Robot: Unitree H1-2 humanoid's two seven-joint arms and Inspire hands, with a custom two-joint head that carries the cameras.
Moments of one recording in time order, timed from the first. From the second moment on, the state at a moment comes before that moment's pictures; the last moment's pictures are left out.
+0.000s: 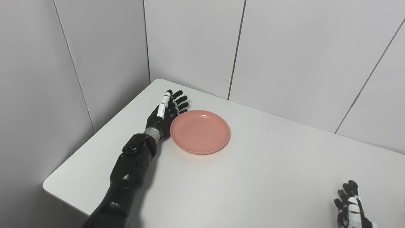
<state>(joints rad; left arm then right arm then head) -0.49 0.26 0.30 0.54 -0.44 0.14 -0.18 0.02 -0.03 0.04 -0.12 0.08 0.04 0.07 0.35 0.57</state>
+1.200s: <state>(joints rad) -0.48 0.19 0.25 0.53 -0.44 0.10 -0.21 0.02 -0.01 0.04 -0.11 0.07 0.03 0.07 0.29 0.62</state>
